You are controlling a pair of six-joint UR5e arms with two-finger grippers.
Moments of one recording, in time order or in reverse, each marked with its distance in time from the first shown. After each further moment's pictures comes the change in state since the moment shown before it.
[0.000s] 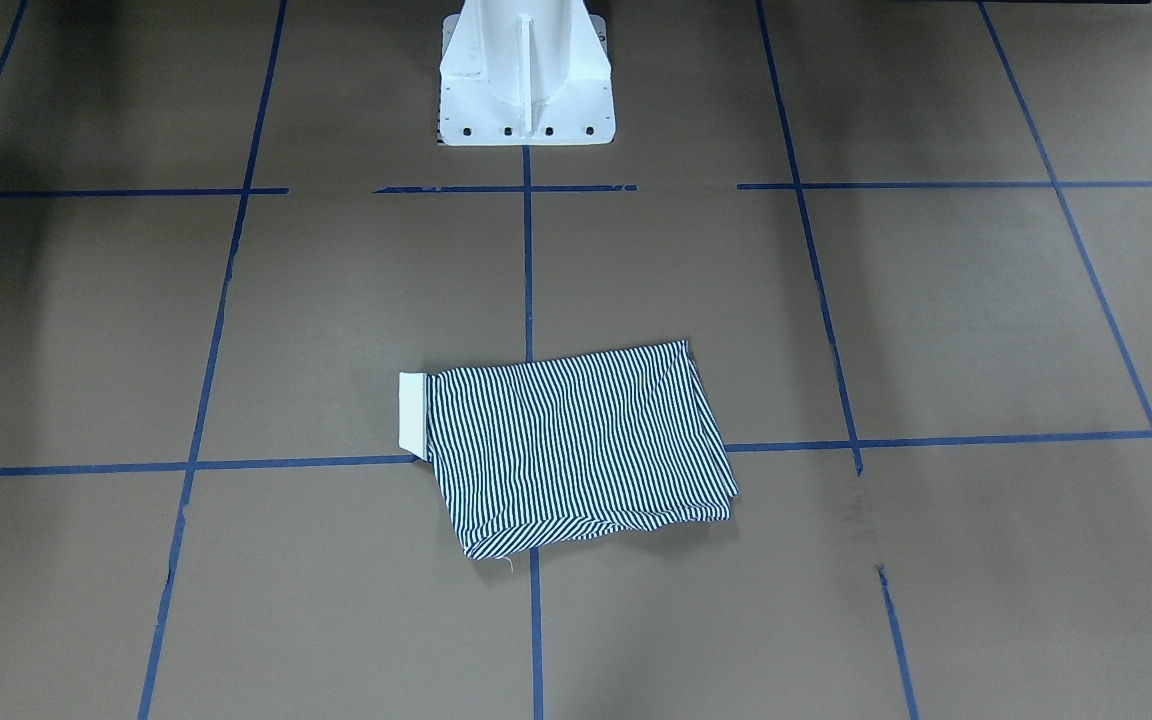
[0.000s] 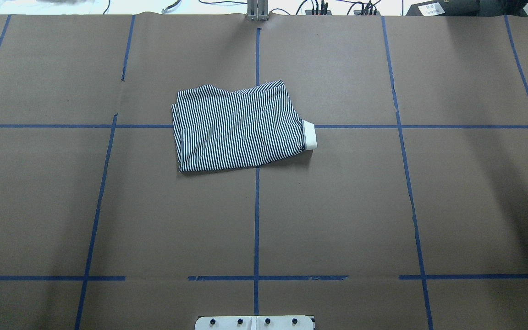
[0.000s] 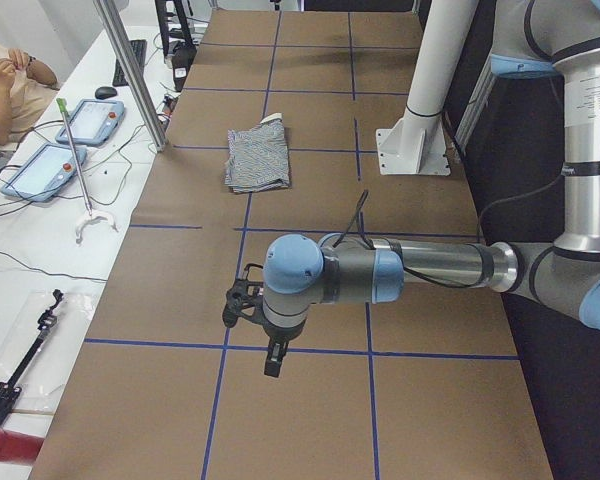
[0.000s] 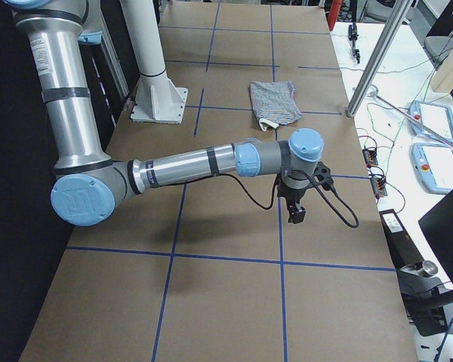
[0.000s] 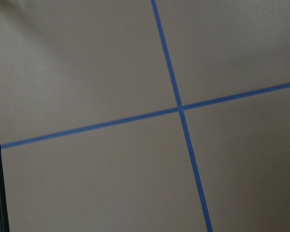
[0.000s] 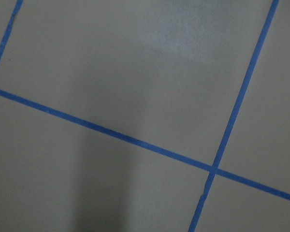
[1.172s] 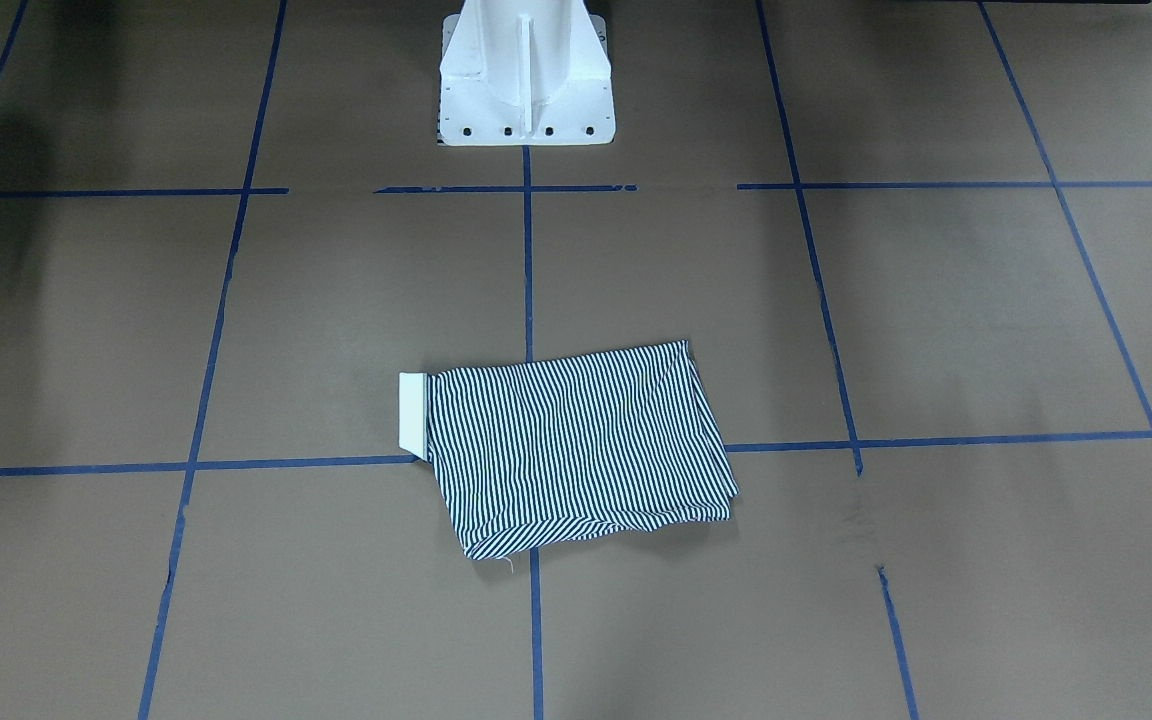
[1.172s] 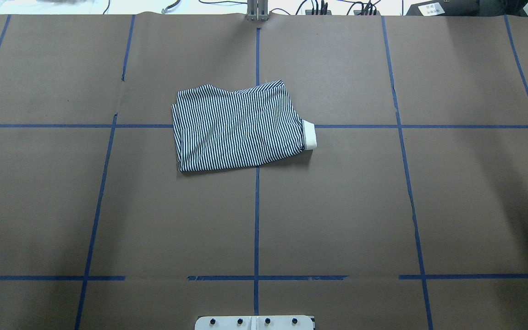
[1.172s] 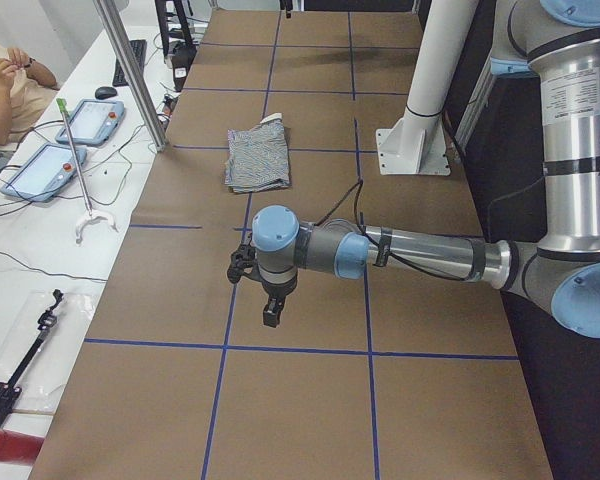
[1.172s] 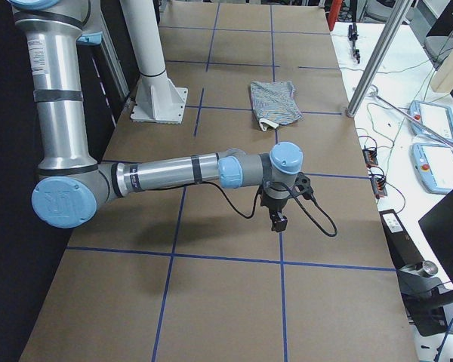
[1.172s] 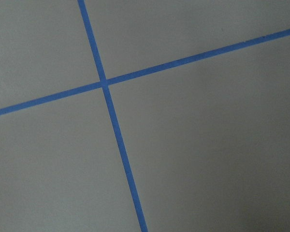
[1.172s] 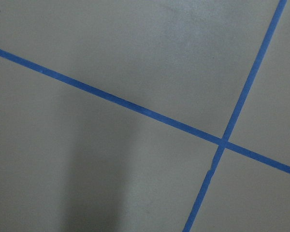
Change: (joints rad) left arm 0.287 -0.004 -0.060 -0.081 -0.036 -0.242; right arm -0.032 -0.085 0.033 0.056 -0.008 -0.006
